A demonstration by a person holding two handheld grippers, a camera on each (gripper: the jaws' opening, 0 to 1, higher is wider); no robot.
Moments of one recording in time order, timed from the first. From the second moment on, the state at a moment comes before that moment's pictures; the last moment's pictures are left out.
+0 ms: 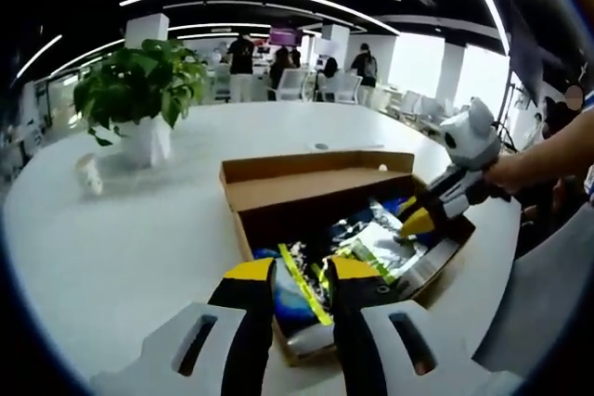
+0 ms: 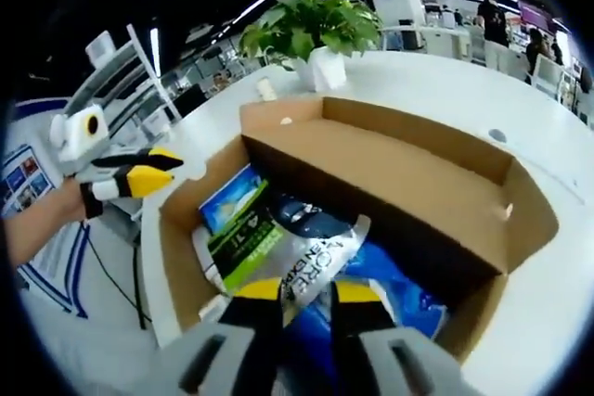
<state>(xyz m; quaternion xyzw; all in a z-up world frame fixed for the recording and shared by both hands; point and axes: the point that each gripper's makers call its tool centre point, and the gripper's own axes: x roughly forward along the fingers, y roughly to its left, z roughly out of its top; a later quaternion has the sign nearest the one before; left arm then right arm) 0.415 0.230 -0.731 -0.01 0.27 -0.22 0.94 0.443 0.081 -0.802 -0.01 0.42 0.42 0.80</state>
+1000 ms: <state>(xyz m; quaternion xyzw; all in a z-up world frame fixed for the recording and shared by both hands) 0.418 0.234 -0.731 -0.01 0.27 -0.22 0.94 0.444 0.099 -0.773 0.06 0.39 0.42 0.81</state>
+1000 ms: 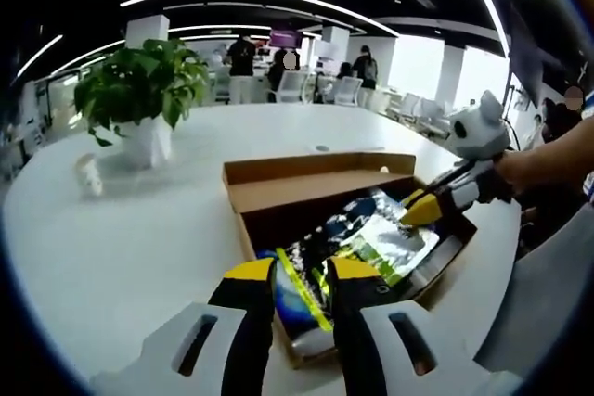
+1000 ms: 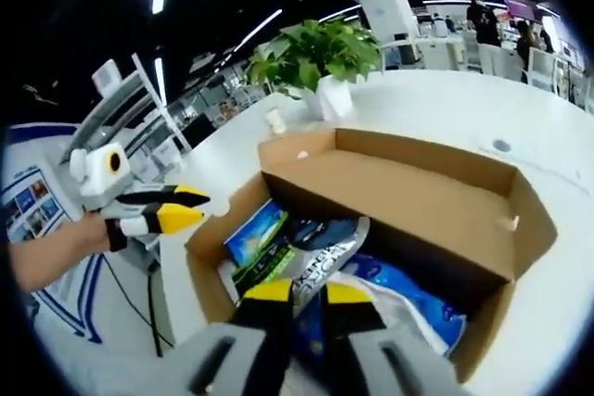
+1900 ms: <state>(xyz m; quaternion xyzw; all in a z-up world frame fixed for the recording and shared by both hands) 0.409 0.240 -0.729 -0.01 0.27 -0.23 0.93 0.432 0.102 -0.767 -0.01 0.37 0.46 0.81</state>
